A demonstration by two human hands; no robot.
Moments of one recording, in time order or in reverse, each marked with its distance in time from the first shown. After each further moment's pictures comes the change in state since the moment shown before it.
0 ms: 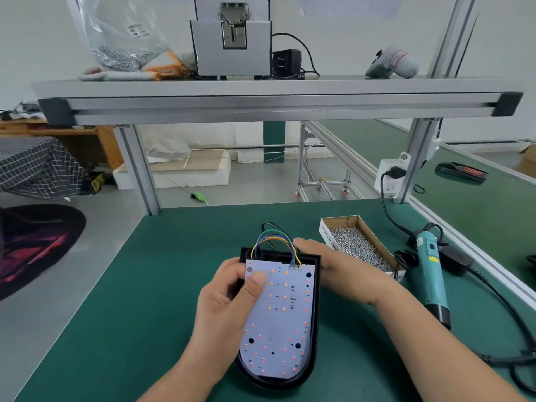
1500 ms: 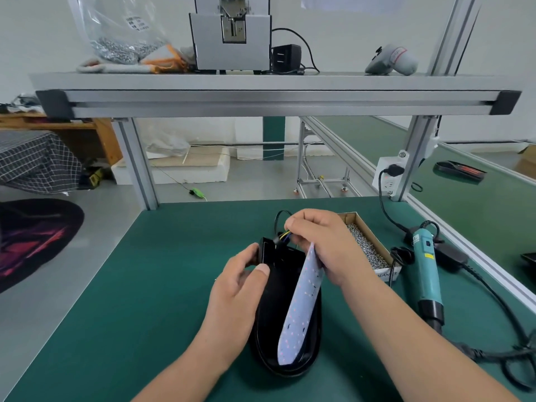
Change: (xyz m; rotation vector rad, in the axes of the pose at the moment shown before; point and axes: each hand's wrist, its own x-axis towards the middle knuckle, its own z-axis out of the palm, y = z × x) left_hand 0.001 0.012 0.017 0.167 0.013 -0.165; right_hand 0.010 -0.061 -0.002 0.784 0.480 -0.019
